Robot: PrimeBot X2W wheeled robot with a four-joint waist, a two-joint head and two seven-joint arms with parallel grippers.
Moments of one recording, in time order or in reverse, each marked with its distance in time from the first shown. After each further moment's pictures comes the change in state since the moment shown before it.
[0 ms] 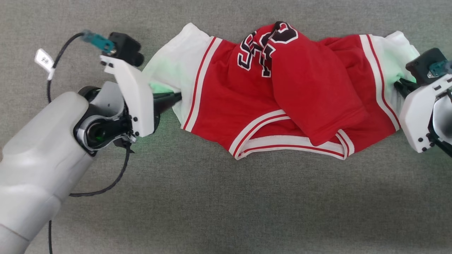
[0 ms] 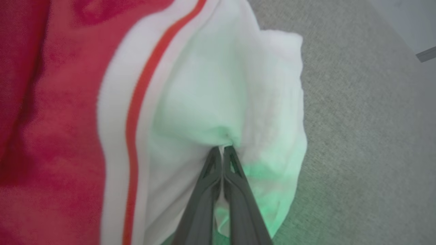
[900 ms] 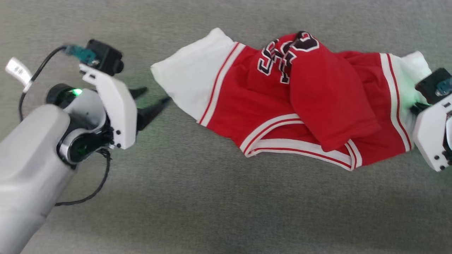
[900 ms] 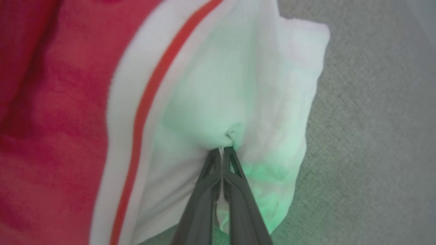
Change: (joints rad) left arm 0.146 0.071 0.179 -0.146 0.344 0.000 -0.045; right arm 0.092 -0.085 -0.005 -0.045 0.031 0.001 0.080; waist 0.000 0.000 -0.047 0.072
